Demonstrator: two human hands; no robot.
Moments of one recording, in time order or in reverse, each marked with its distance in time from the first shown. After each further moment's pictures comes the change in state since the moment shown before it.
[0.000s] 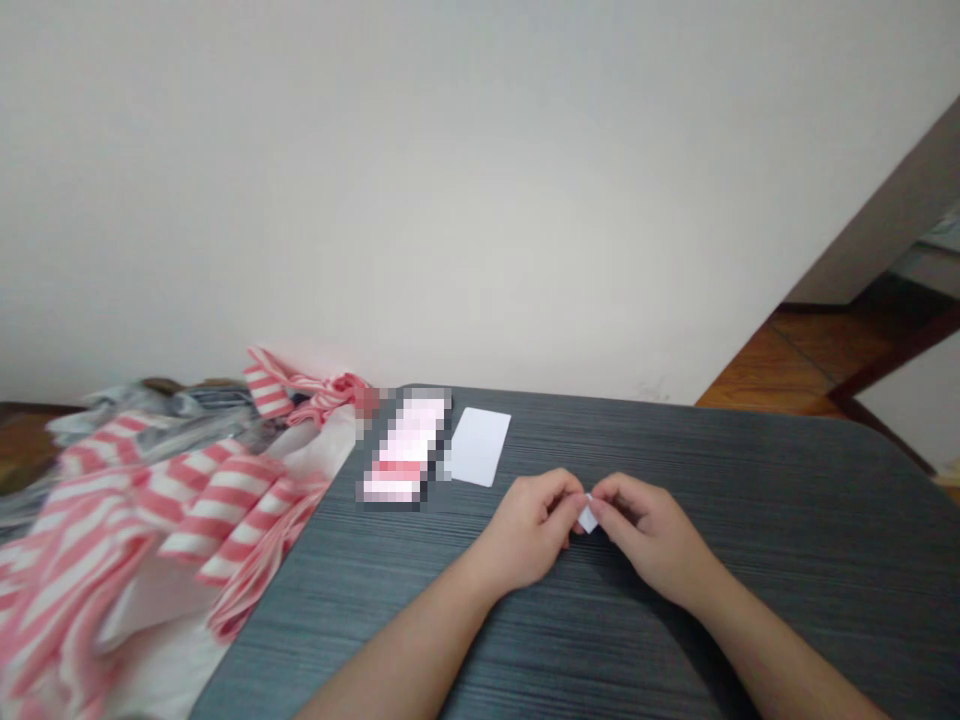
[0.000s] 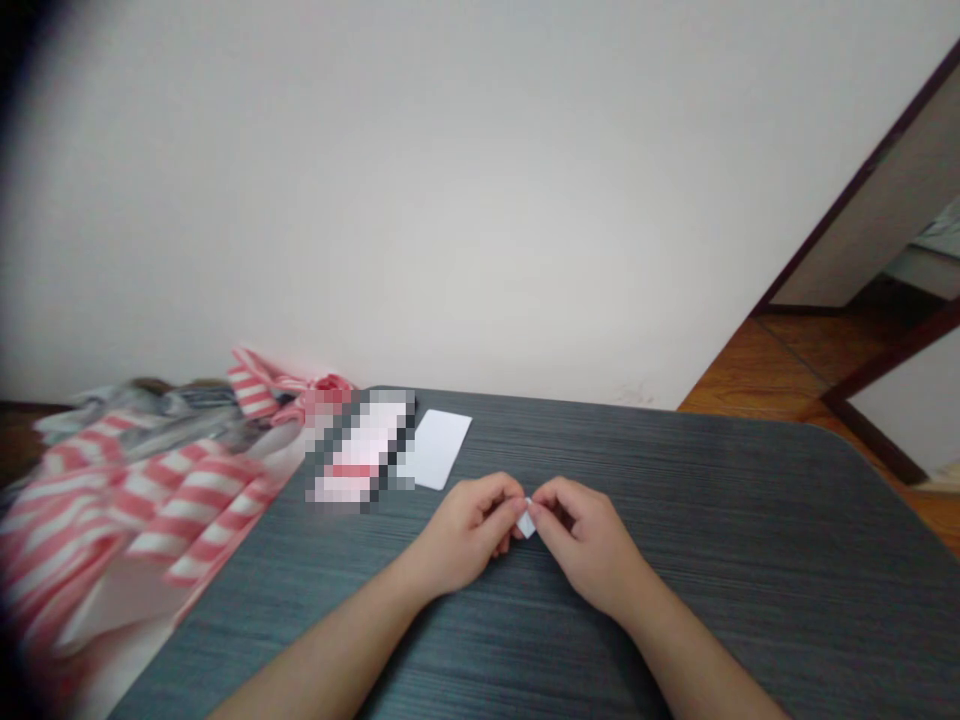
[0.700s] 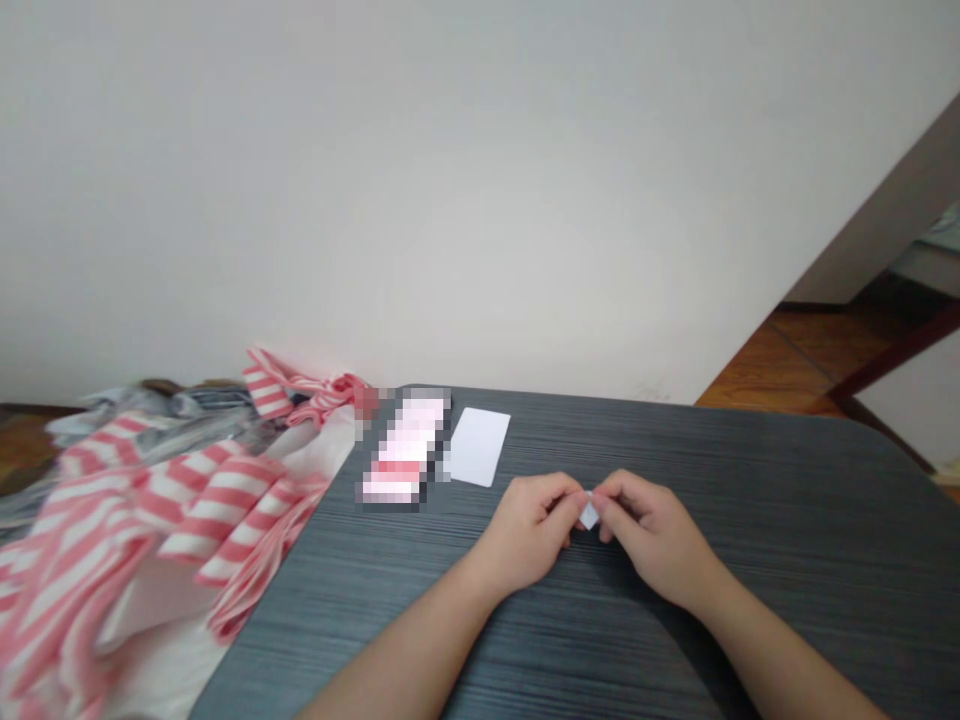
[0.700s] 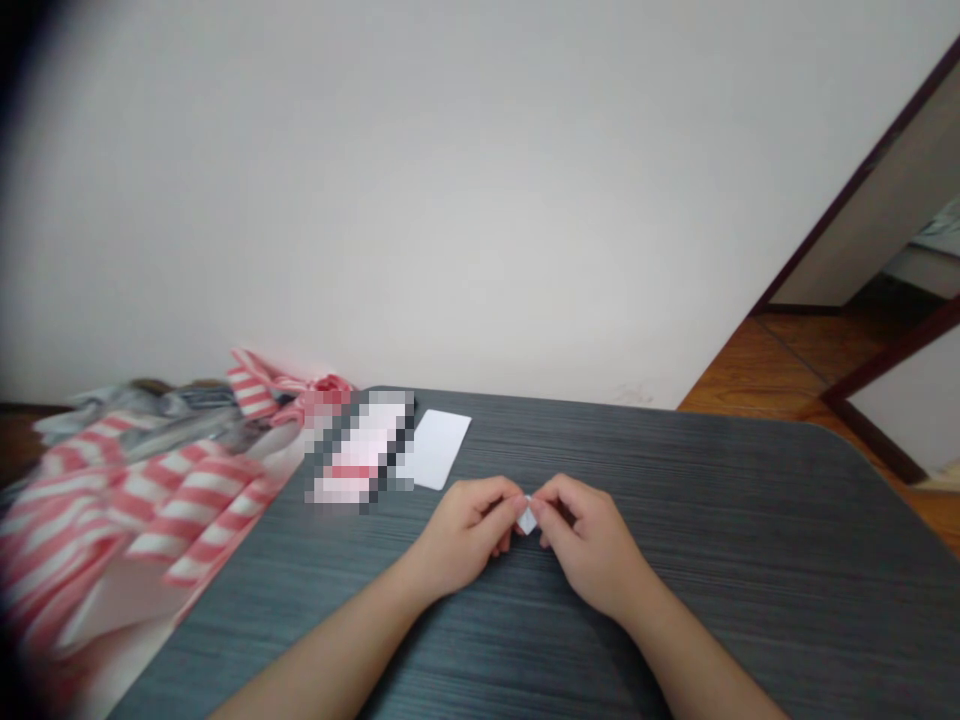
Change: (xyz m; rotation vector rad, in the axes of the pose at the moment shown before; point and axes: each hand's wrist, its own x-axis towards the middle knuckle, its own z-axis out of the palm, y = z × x) left_hand -0.001 0.004 0.000 0.011 0.024 0.025; right_hand -0.001 -0.003 -0.003 0.012 0.014 0.038
